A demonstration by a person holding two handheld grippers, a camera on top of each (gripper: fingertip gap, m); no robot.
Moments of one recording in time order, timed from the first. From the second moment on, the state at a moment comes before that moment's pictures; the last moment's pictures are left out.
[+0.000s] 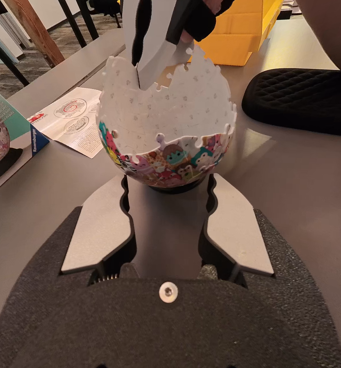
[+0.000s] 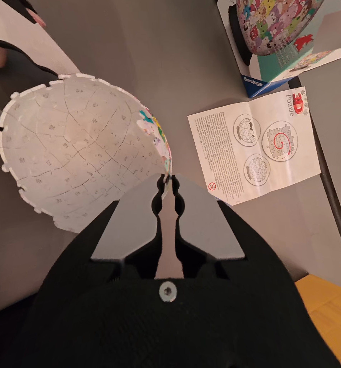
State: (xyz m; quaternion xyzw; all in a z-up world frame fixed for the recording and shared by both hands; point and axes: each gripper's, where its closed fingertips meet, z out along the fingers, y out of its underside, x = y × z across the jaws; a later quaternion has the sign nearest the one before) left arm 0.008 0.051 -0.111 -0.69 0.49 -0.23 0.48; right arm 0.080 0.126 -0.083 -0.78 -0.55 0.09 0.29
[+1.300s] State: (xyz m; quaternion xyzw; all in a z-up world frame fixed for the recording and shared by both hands) left arm 0.003 0.049 -0.108 -0.69 0.48 -0.24 0.48; right arm 0.083 0.124 -0.076 -0.78 -0.54 0.12 0.30
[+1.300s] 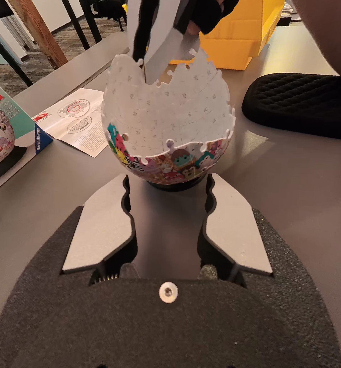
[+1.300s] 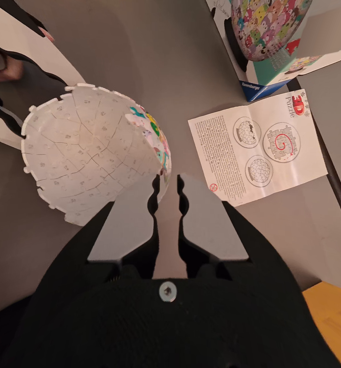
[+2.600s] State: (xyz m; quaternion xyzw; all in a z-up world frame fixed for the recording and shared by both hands) left arm 0.005 0.050 -0.110 -0.69 0.48 -0.24 0.48; right arm 0.050 0.140 -0.063 -0.68 -0.64 0.02 0.37
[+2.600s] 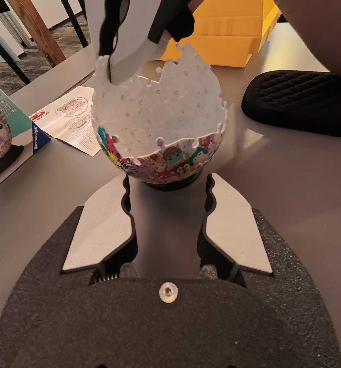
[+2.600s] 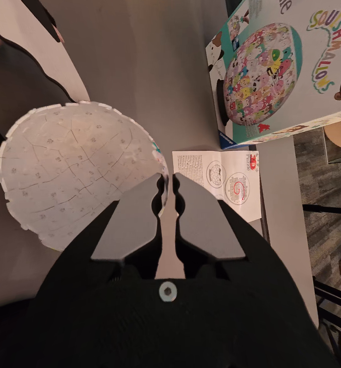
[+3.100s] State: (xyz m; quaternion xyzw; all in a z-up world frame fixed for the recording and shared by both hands) left arm 0.006 0.050 -0.110 -0.69 0.48 -0.24 0.48; right arm 0.062 0.140 -0.069 -0.70 -0.62 0.03 0.35
